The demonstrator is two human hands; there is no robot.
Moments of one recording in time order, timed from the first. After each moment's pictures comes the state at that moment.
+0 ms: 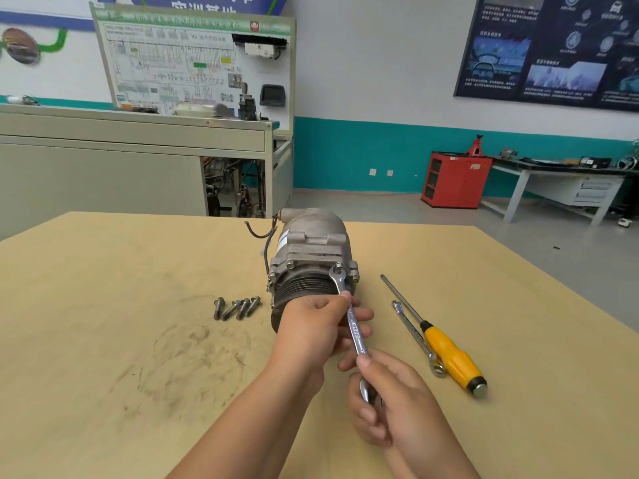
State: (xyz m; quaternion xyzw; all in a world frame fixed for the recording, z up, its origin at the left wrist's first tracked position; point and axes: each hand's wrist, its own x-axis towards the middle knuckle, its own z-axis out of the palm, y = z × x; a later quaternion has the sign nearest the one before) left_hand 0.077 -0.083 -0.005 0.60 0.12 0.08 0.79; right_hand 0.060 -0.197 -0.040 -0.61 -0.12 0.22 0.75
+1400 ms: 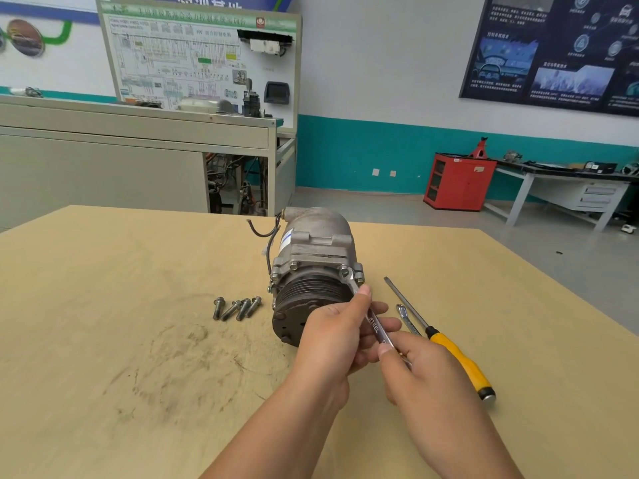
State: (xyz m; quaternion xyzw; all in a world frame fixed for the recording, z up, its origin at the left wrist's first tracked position) left_hand 0.082 -0.100 -0.005 0.55 0.12 0.03 0.83; right_hand 0.061 -0.203 -0.004 -0.87 -0.16 -0.04 0.46
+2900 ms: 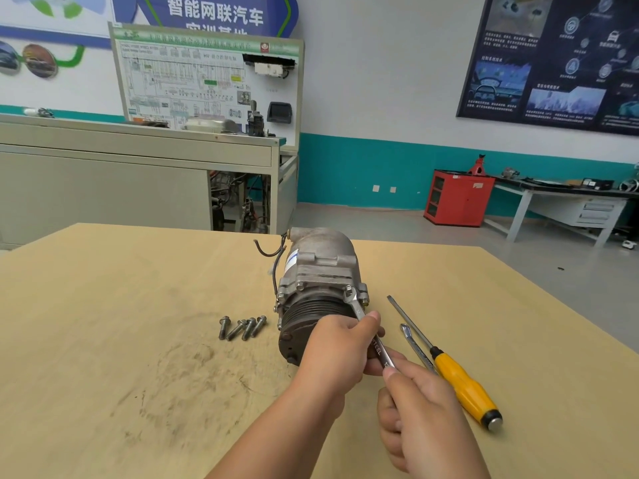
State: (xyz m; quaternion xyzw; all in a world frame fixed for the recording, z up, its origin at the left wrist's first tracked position) left_hand 0.087 -0.090 0.000 0.69 0.10 0.05 0.72; right_hand 0.050 -0.185 0.001 -0.67 -0.02 0.12 0.73
